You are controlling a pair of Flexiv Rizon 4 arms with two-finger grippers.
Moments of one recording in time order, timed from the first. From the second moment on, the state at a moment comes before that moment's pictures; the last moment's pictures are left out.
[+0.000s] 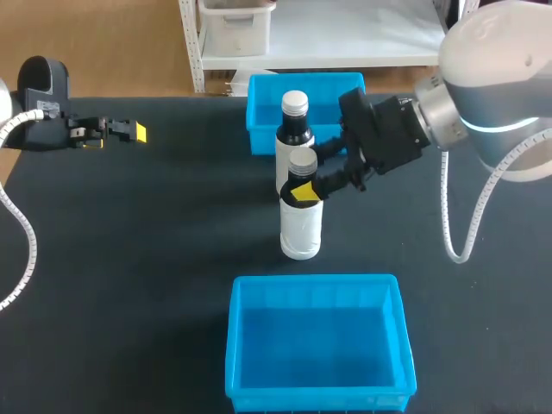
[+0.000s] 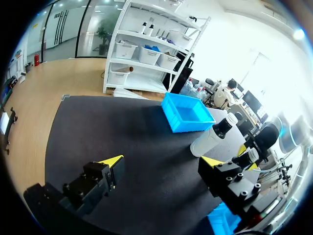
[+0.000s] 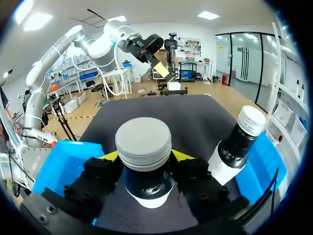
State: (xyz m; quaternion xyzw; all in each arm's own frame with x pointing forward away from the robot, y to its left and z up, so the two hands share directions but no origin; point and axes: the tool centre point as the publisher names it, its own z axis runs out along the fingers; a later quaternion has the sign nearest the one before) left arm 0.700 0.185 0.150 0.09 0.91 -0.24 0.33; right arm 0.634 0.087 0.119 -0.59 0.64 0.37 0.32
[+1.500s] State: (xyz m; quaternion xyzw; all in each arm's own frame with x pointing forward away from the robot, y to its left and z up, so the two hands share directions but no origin) left arm 0.700 0.185 0.150 0.09 0.91 -0.24 0.33; right arm 0.626 0.021 0.210 -0.60 0.64 0.33 0.36
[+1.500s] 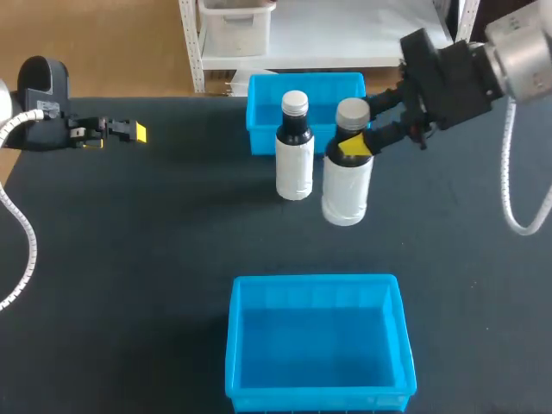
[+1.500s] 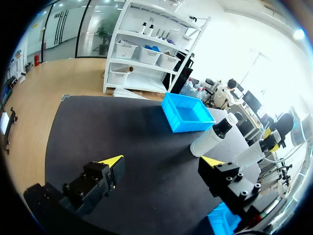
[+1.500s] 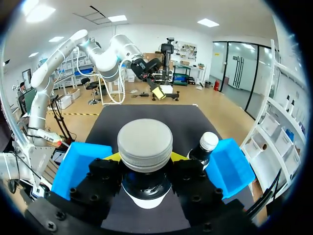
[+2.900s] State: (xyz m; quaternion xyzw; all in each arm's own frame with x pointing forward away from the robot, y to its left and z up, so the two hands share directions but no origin) left arm 0.700 0.185 0.150 0.09 0.91 -0.24 0.33; right arm 0.655 -0.133 0.221 -0.55 0.68 0.30 0.37
